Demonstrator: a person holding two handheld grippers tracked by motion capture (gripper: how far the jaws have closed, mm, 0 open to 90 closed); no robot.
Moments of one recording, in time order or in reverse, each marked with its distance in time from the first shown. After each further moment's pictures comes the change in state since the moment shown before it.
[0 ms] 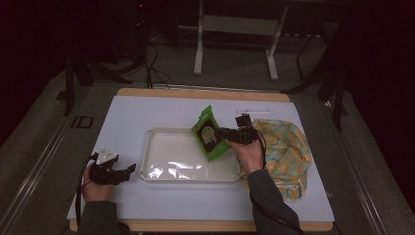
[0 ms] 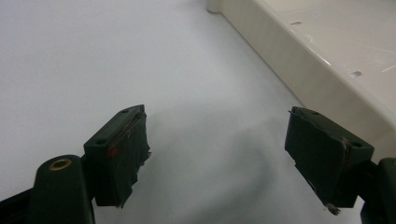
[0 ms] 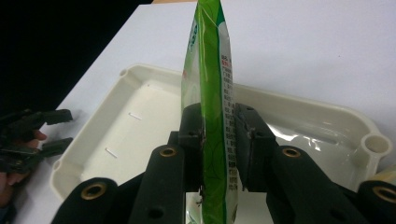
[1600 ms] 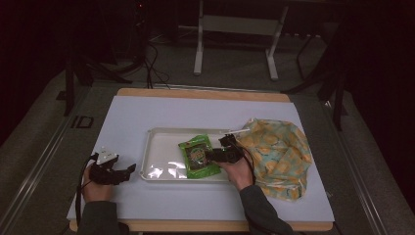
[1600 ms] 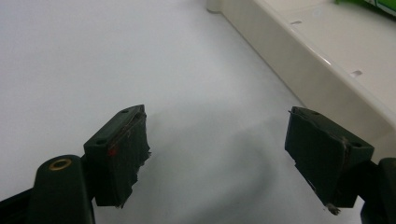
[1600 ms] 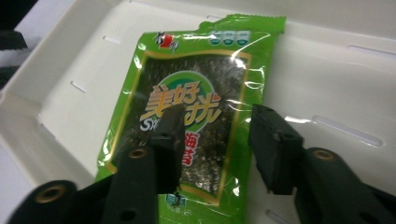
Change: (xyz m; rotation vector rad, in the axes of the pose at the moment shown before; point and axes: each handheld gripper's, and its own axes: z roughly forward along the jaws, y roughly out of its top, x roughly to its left) left arm 0.000 0.000 0.000 -0.001 0.001 0.003; right arm 0.011 -0.055 0.044 0.167 -0.052 -0.066
